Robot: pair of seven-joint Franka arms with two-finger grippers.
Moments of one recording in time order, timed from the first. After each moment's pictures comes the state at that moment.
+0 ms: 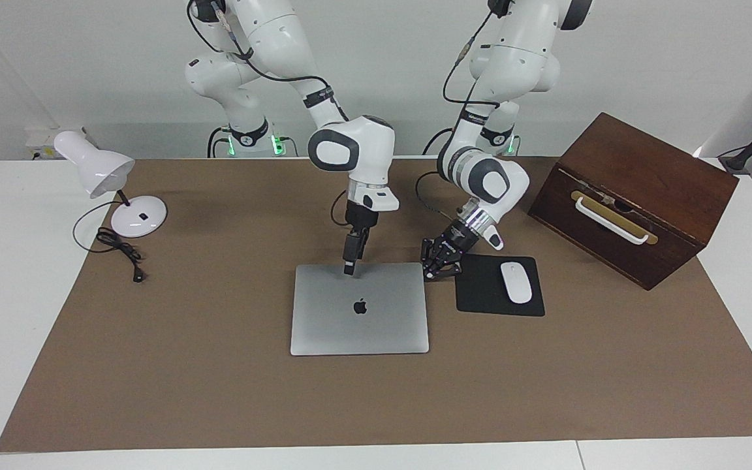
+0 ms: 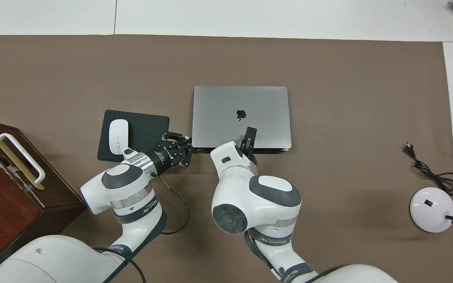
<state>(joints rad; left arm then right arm) -0.41 0.31 -0.08 -2.21 -2.23 2.62 -0.43 0.65 0.30 -0.02 -2.06 -0.94 2.53 0.09</state>
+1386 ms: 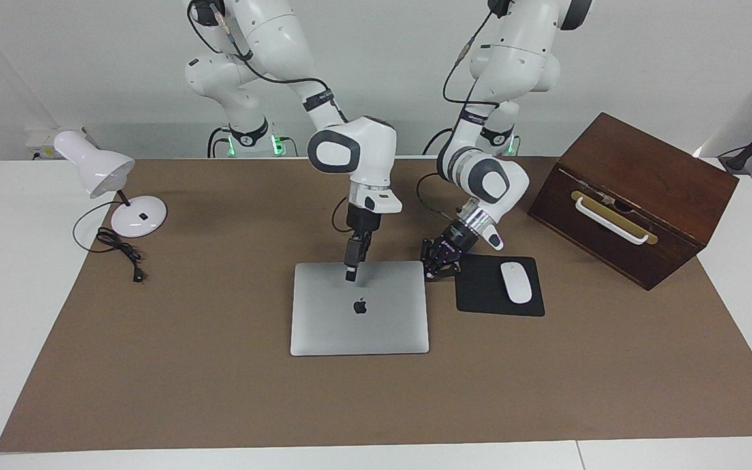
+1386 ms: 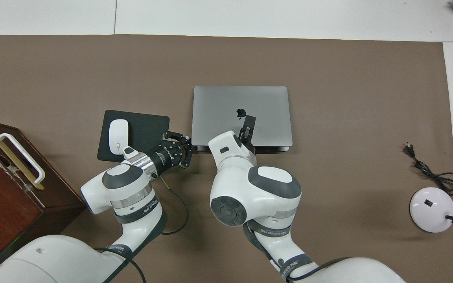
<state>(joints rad) -0.41 0.31 -0.08 -2.21 -2.23 2.62 -0.37 0.63 0.32 -0.02 -1.98 -0.97 2.53 0.09</state>
